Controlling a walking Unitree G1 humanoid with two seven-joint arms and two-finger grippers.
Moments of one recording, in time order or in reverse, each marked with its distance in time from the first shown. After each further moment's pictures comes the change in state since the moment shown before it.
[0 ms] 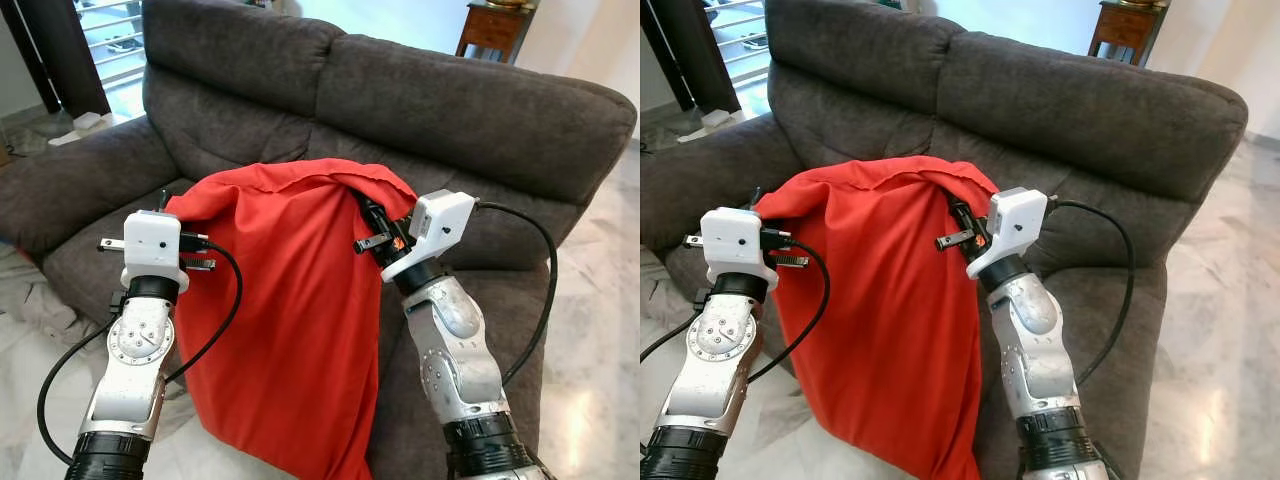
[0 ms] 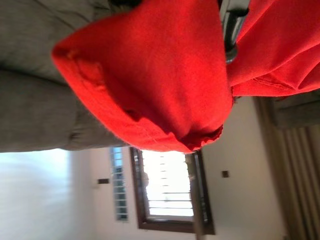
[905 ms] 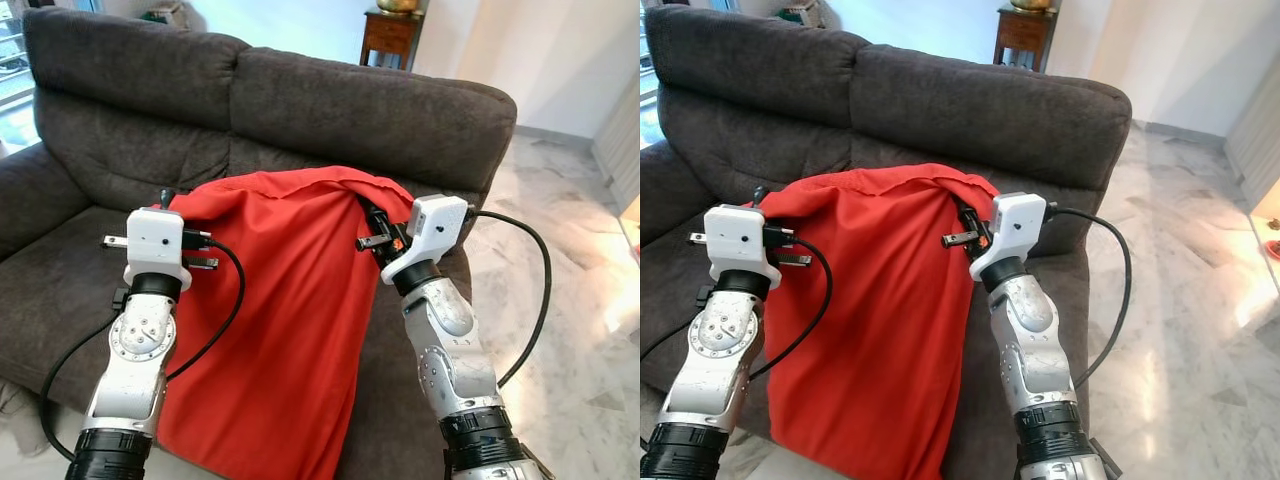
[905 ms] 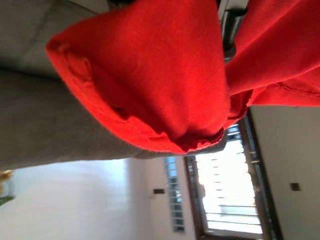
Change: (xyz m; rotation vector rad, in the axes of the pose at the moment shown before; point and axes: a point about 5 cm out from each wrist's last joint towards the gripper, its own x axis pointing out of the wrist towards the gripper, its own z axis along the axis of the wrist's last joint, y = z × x) left arm 0.003 -0.001 0.002 -0.004 0.008 -0.018; right arm -0.002 -0.011 -0.013 -0.003 0.070 -0.095
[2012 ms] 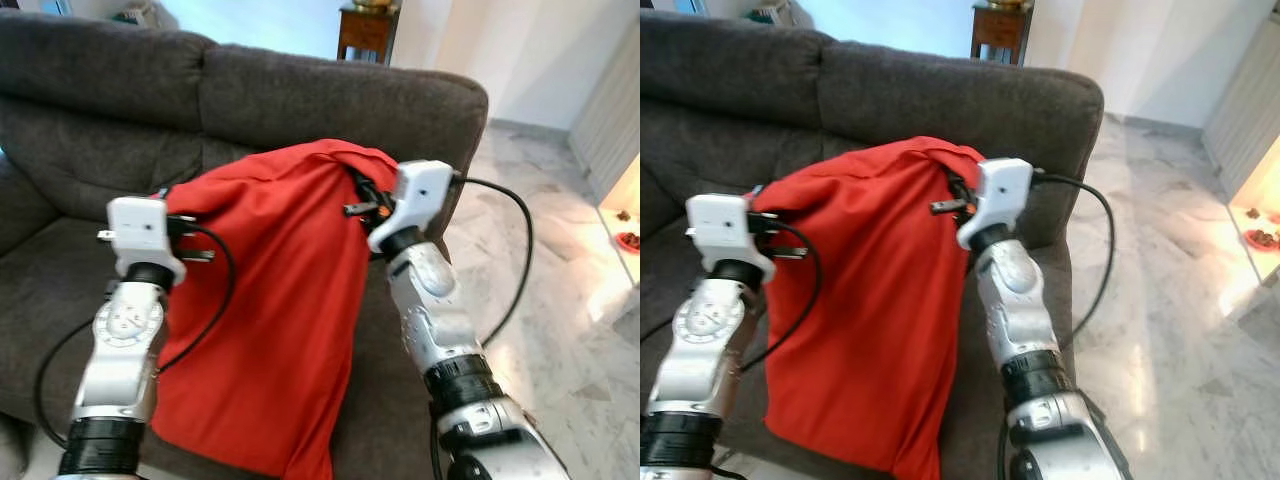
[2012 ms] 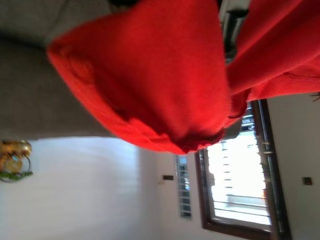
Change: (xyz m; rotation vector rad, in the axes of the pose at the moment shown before) left arm 0.019 0.011 0.007 -0.155 0.053 -0.031; right arm 0.048 0.004 0.015 -0.050 -0.019 0.040
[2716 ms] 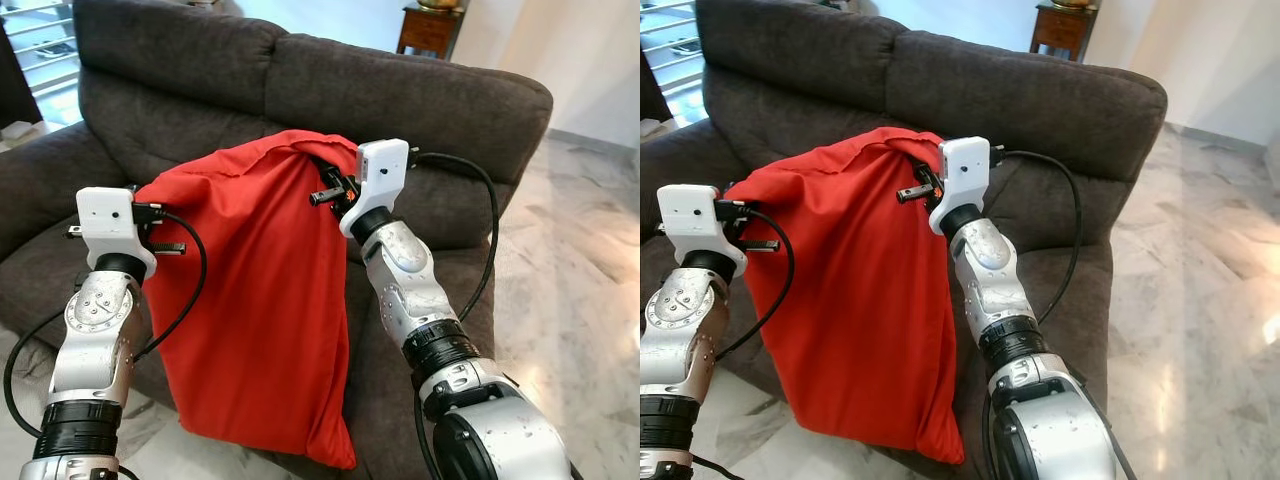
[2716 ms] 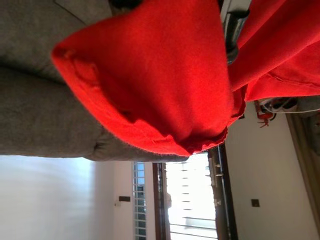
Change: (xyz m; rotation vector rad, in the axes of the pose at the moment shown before) left arm 0.002 0.028 -0.010 0.031 0.080 0.054; right arm 0.022 0.021 -0.005 0.011 0.043 0.084
